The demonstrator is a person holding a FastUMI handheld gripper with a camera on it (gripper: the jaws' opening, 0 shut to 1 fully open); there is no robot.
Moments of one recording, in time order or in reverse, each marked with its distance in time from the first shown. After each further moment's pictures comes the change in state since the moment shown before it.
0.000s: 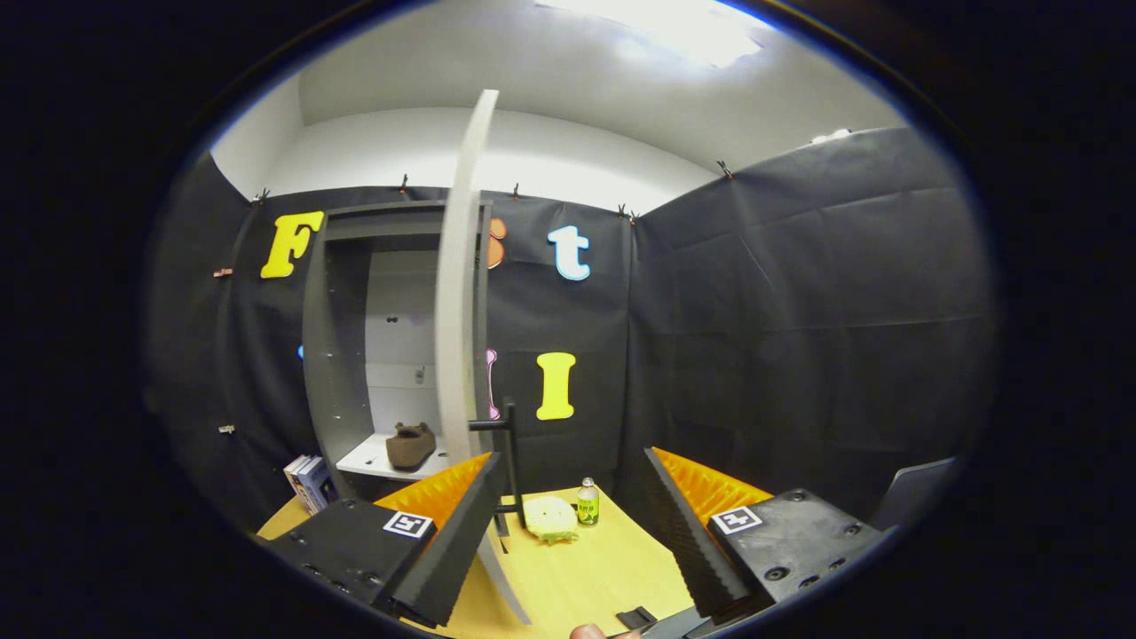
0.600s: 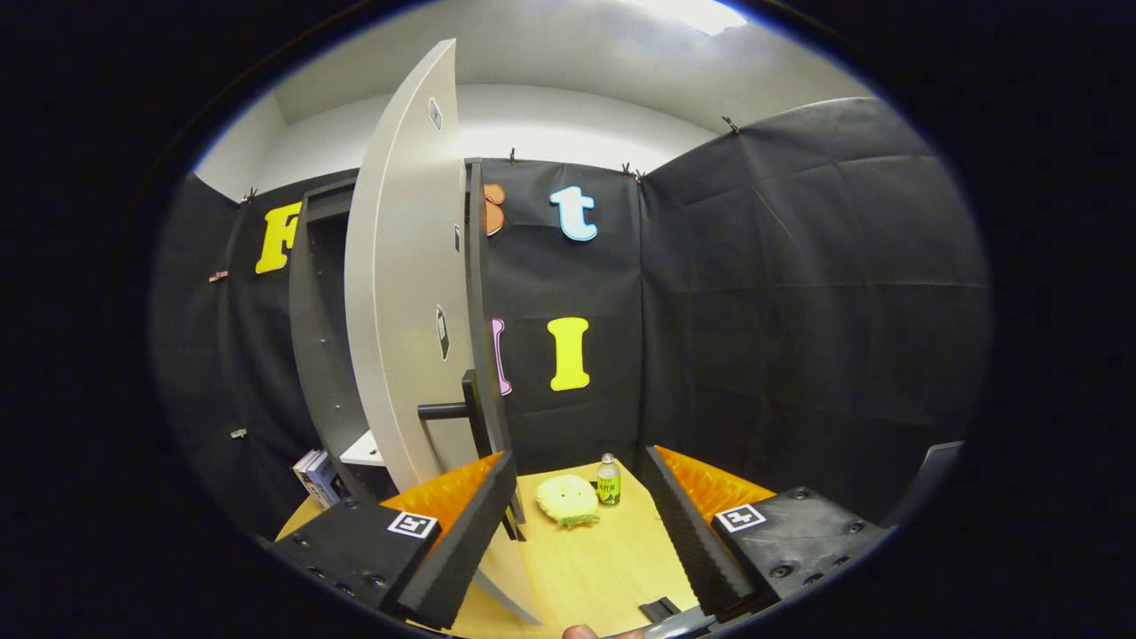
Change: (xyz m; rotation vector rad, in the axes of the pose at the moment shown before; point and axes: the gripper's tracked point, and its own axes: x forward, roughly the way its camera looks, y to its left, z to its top) arm 0.026 0.029 -0.034 0.065 0.119 0.057
